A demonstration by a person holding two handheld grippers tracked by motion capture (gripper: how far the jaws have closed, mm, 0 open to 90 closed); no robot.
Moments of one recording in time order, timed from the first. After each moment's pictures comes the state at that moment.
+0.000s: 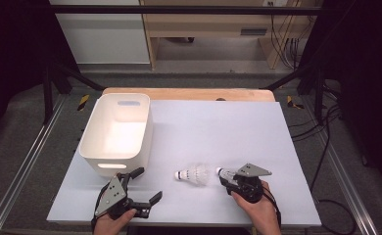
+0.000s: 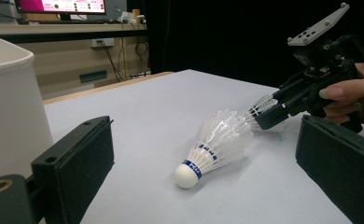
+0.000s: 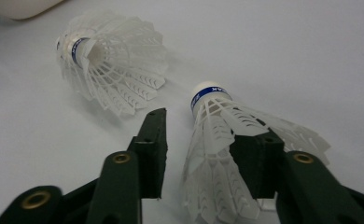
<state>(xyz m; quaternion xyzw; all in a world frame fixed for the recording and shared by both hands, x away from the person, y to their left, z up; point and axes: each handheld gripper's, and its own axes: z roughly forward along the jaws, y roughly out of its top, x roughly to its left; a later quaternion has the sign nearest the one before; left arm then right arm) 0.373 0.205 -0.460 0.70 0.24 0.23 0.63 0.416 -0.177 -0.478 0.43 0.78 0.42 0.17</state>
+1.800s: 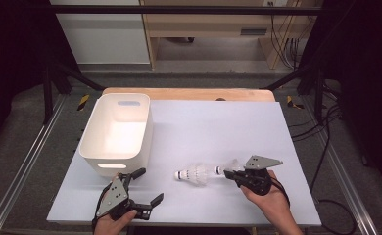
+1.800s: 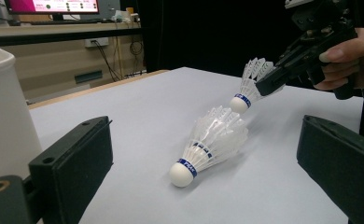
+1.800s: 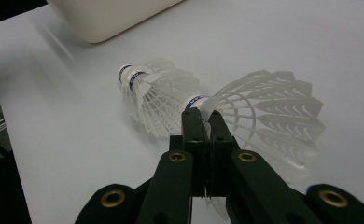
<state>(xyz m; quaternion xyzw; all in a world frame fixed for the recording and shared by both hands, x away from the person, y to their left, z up) 0.371 0.202 -0.460 0.71 0.23 0.23 0.63 0.425 -0.194 -0.441 0.34 0.81 0.47 0.12</state>
